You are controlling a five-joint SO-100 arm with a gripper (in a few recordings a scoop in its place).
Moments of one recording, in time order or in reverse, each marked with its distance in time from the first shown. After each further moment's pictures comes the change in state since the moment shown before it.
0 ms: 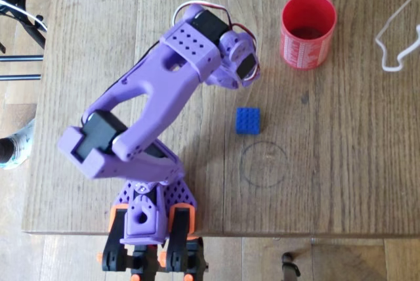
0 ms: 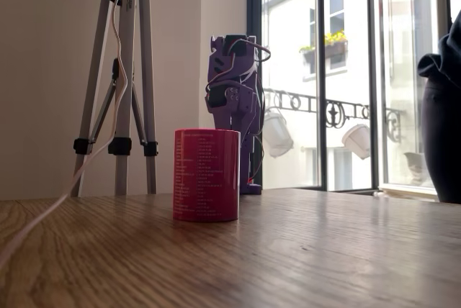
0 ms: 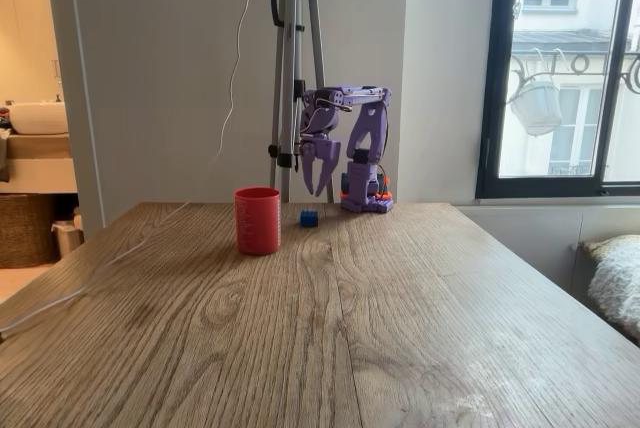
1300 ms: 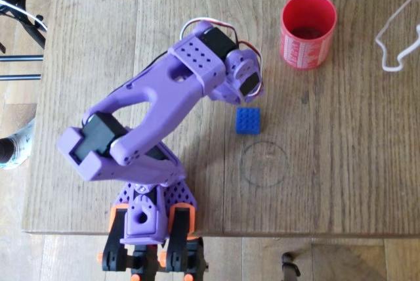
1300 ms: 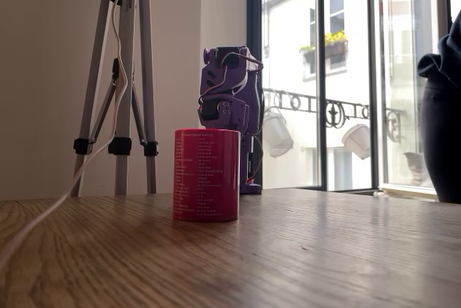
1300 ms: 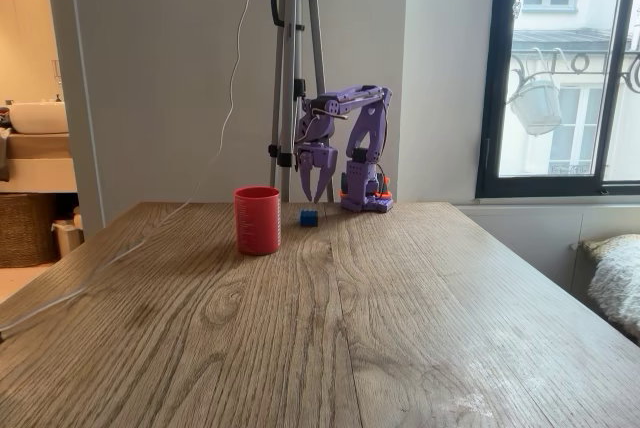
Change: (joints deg) arm 3.7 1.4 7.9 -2.5 -4.0
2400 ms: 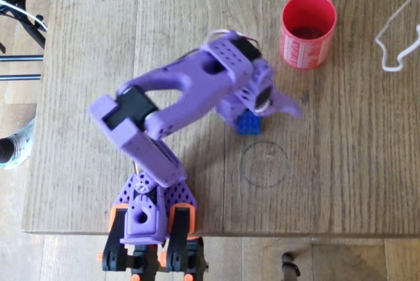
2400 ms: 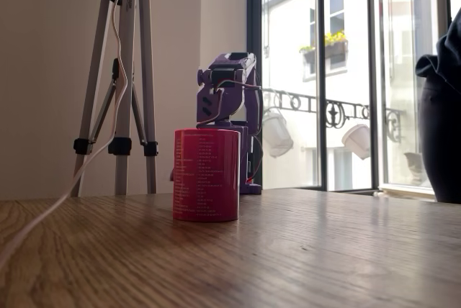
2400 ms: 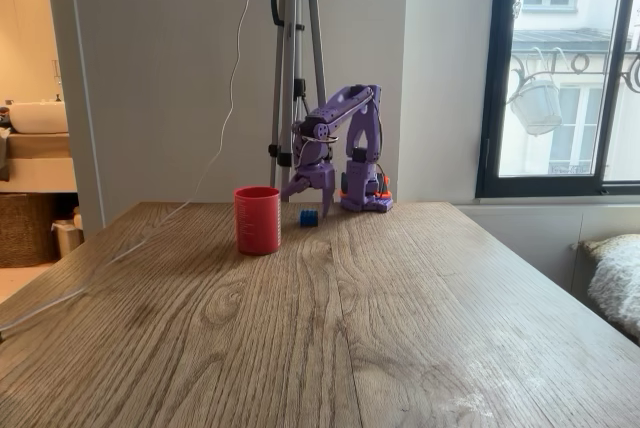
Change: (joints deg) arm 4.0 -18.2 -1.1 -4.0 2.5
